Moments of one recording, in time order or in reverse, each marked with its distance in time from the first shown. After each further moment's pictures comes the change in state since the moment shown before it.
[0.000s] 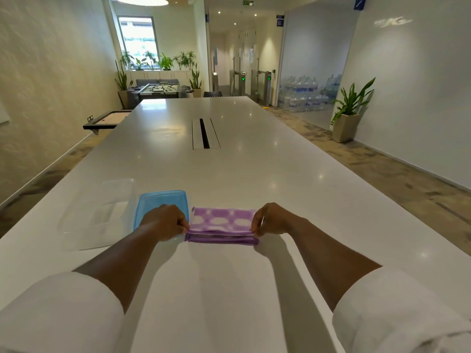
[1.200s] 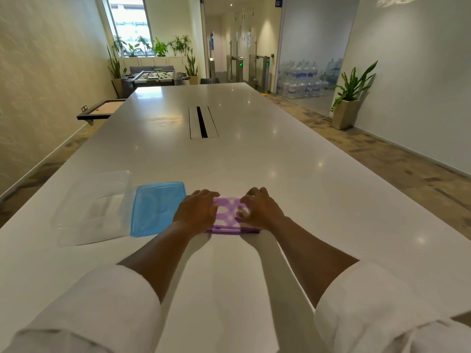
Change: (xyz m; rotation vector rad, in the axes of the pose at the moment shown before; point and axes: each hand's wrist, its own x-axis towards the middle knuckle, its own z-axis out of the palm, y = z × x) left_hand 0.033 0.056 0.047 -0.019 0.322 0.232; right_hand 0.028 -0.009 0.037 -0.268 0.307 -0.138
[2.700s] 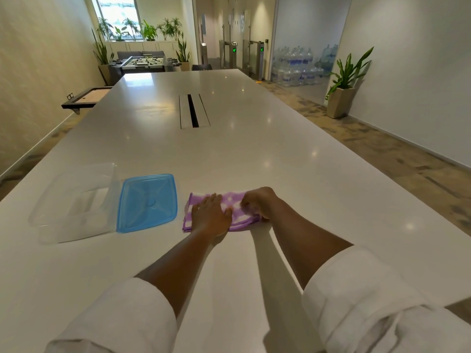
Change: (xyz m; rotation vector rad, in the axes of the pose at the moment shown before) left_hand 0.001 0.046 0.061 -0.098 -0.176 -0.268; right_hand 0.024 0.008 -0.008 0.600 -0.224 0.785
